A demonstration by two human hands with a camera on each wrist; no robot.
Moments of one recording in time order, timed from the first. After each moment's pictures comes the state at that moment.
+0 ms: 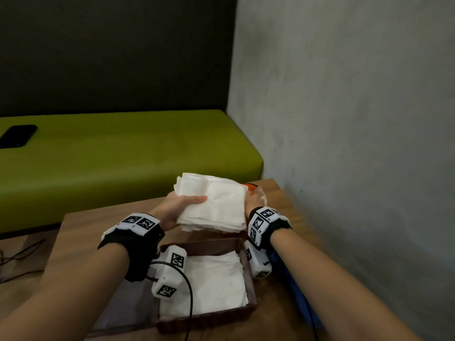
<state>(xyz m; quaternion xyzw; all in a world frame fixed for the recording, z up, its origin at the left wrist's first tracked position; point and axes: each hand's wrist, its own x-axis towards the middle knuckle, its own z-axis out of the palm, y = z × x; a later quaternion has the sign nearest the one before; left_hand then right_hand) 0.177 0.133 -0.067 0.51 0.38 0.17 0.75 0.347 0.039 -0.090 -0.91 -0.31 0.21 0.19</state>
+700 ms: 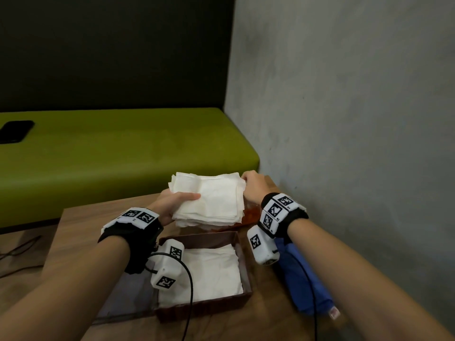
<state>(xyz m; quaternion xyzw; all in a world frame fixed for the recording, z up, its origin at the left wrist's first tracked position) 0.172 0.133 -0.069 0.49 0.41 0.19 0.74 0.353 0.029 -0.036 -0.87 -0.43 0.13 0.19</state>
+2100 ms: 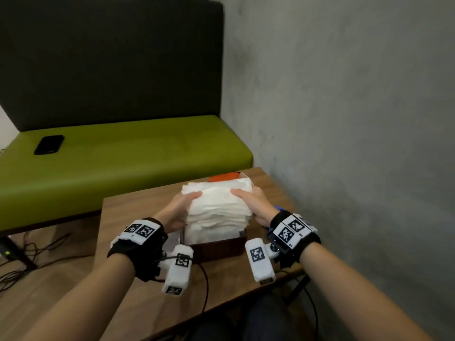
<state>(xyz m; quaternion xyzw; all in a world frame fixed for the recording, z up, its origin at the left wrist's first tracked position) 0.088 0.027 -0.014 0.51 0.34 0.15 0.78 0.251 -0.075 -0.026 -0.72 -0.23 0.34 0.56</state>
